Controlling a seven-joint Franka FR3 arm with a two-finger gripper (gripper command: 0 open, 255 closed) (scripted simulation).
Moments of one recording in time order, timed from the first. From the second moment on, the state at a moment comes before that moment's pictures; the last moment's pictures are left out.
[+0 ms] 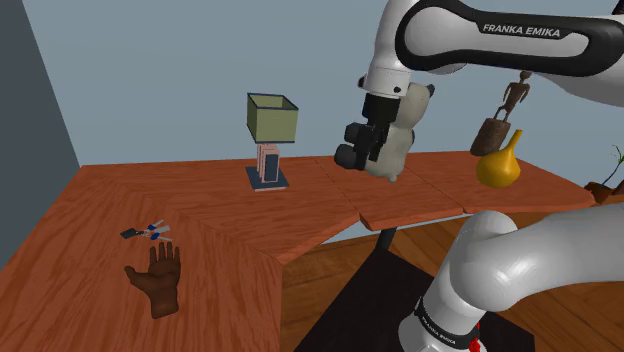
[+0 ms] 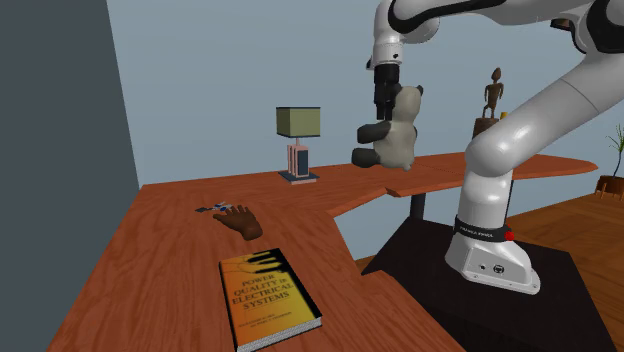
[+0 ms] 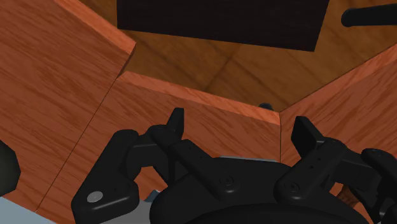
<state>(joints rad) -0.01 -0.79 -0.04 -2.41 0.04 1.56 -0.11</state>
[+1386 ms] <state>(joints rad) 0.05 -0.43 0.40 -2.41 0.20 2.03 0.42</state>
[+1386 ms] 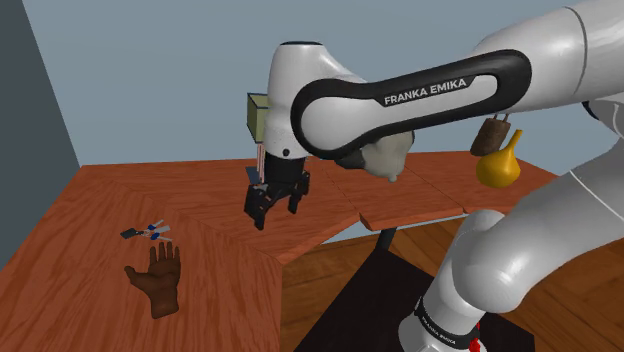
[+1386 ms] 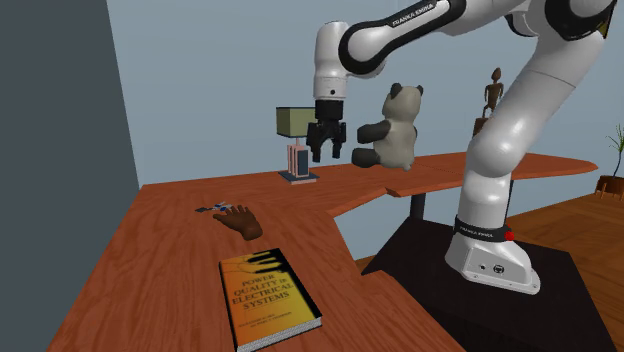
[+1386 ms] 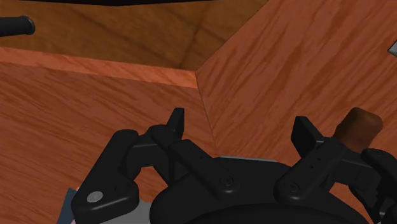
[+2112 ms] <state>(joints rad) 0.03 0.00 0.61 -2.16 -0.05 2.21 0.85</state>
